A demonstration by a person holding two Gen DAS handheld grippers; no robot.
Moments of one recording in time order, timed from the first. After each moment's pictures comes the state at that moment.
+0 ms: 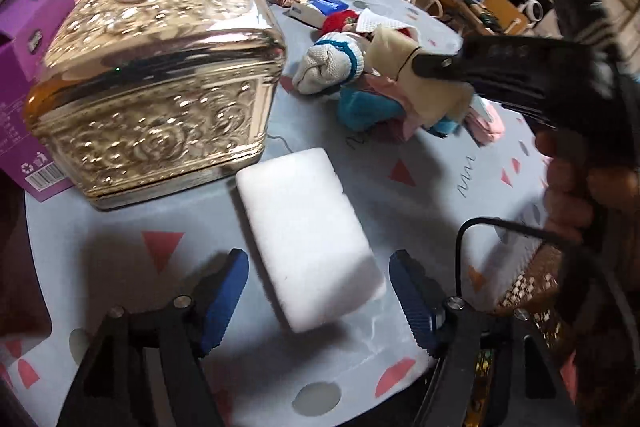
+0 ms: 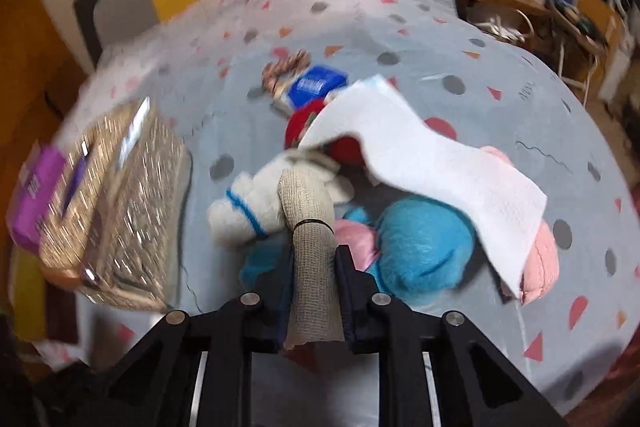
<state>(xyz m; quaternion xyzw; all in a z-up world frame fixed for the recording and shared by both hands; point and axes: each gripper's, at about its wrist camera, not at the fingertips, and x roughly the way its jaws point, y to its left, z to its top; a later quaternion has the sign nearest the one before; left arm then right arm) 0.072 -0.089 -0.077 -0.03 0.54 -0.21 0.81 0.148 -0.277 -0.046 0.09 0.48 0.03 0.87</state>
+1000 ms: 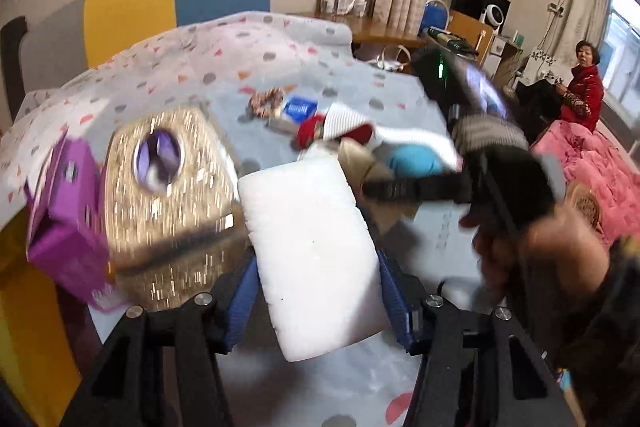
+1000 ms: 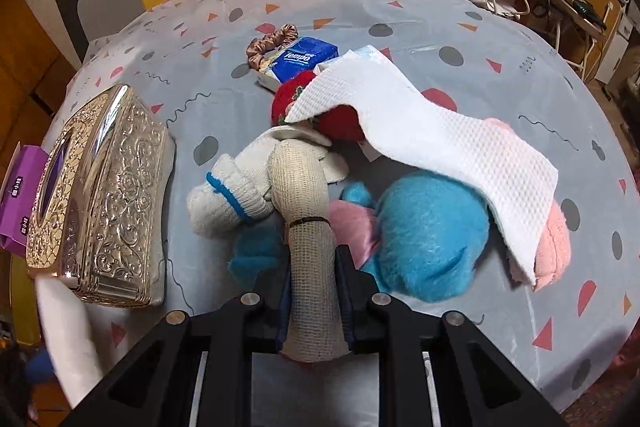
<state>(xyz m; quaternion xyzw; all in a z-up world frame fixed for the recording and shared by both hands) 0.065 -0.093 -0.002 0.05 0.40 -0.24 0.88 0.157 -0.272 -0.067 0.08 0.53 0.01 0.84</state>
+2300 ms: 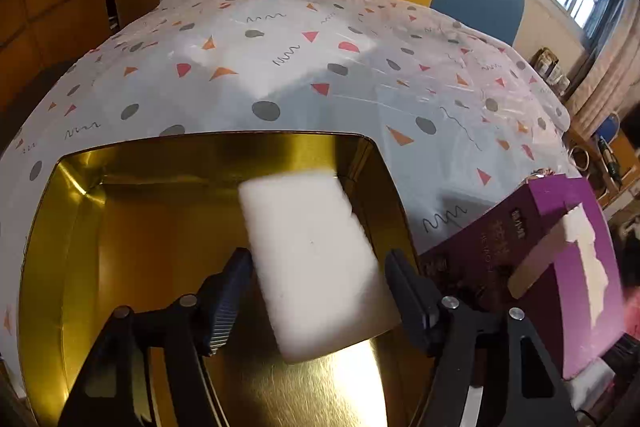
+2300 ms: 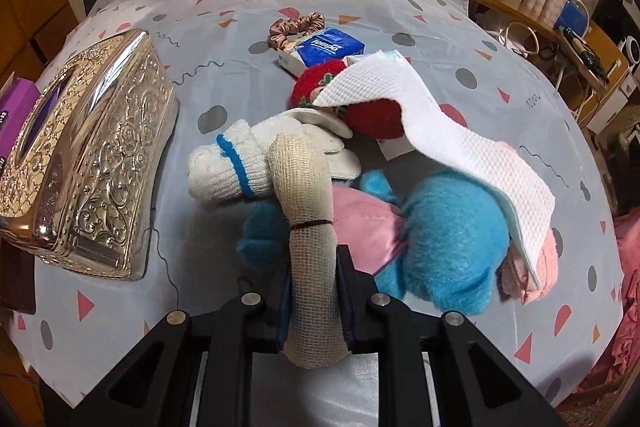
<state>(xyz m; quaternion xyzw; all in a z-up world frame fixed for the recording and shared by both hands) 0.187 0.180 -0.060 -0.11 0.46 0.04 0.88 0.153 -0.241 -0.072 -0.02 0.54 0.01 0.84</state>
